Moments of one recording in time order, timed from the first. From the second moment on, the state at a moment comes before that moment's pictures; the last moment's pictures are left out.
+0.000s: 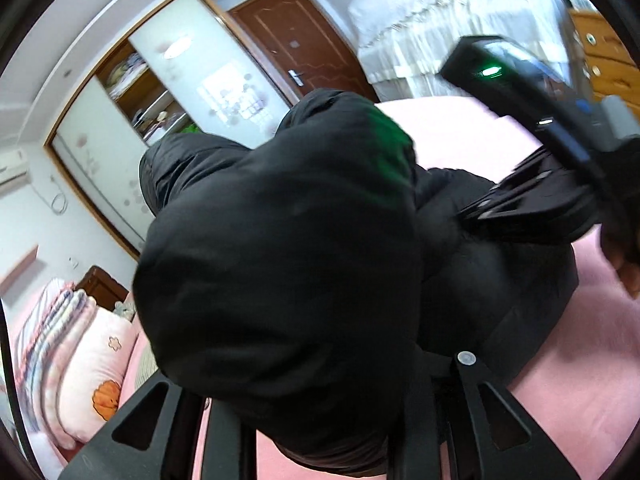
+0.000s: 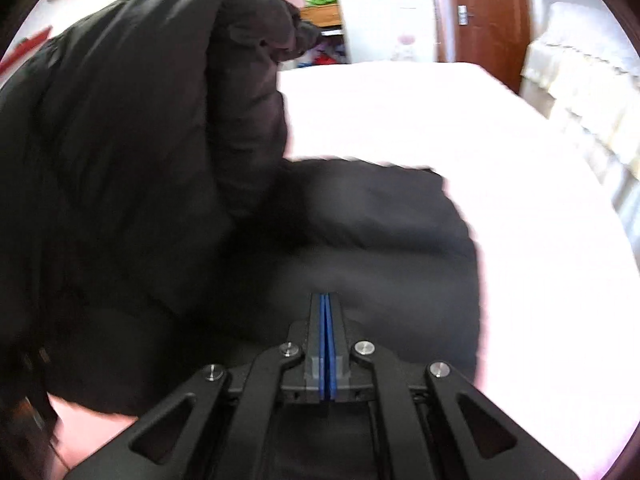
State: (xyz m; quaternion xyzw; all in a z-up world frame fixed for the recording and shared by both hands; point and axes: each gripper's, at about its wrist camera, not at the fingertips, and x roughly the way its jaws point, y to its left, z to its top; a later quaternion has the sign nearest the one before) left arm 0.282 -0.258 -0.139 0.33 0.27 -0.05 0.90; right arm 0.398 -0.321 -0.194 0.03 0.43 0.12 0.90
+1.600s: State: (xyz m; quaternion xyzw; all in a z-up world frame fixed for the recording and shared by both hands) left arm 0.271 -0.360 -0.247 0.66 0.23 -0.04 0.72; right arm 0.368 -0.345 -0.140 0.04 0.47 0.20 0.86
